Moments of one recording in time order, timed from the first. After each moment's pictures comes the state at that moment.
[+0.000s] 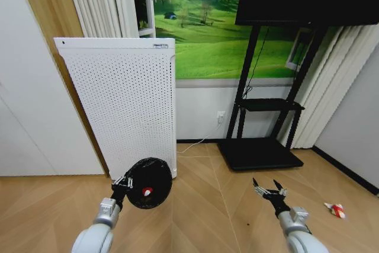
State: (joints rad) left arm 1.48 -1.29 -0.60 -2.08 -0.04 0.20 0.03; right arm -1.51 1.07 0.72 1.76 0.51 0.05 0.04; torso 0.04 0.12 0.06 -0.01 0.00
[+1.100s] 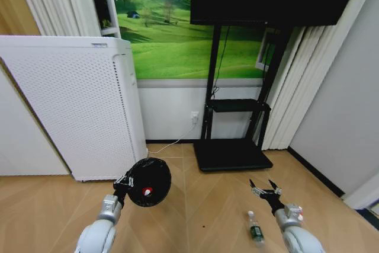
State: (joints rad) left arm 1.43 -1.30 -0.59 -2.01 -0.04 0.20 0.03; right arm -1.43 1.02 0.64 1.59 0.50 0.15 -0.02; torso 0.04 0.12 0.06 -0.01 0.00
